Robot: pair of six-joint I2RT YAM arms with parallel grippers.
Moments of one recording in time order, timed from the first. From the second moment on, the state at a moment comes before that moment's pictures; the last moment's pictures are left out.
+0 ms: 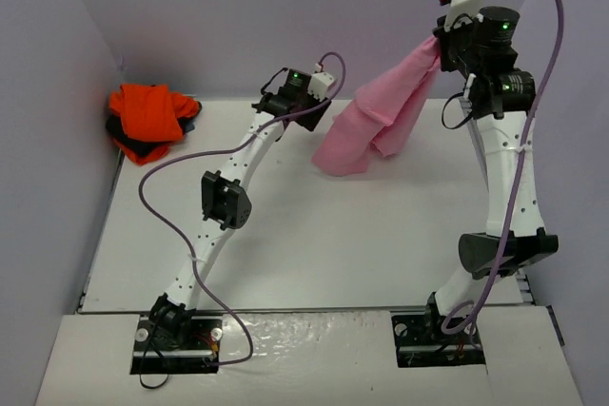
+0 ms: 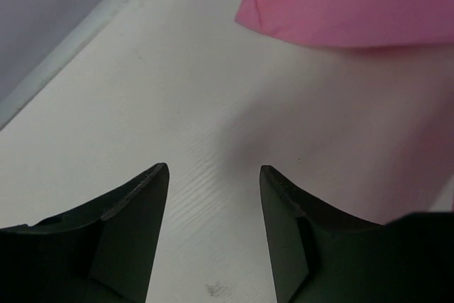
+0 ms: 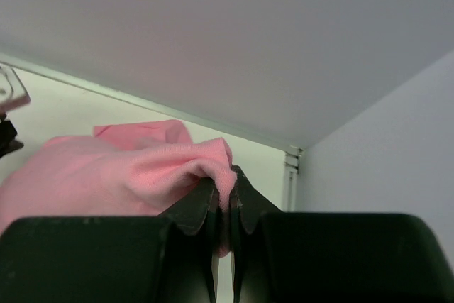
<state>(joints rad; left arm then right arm) -0.48 2.69 2.90 -0.84 0.10 0.21 0.10 1.70 2.16 -0.70 -0.04 -0.34</state>
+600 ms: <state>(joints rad) -0.55 2.74 2.90 -0.83 0.15 0.24 0.04 1.51 2.13 -0.75 -0.04 -0.37</state>
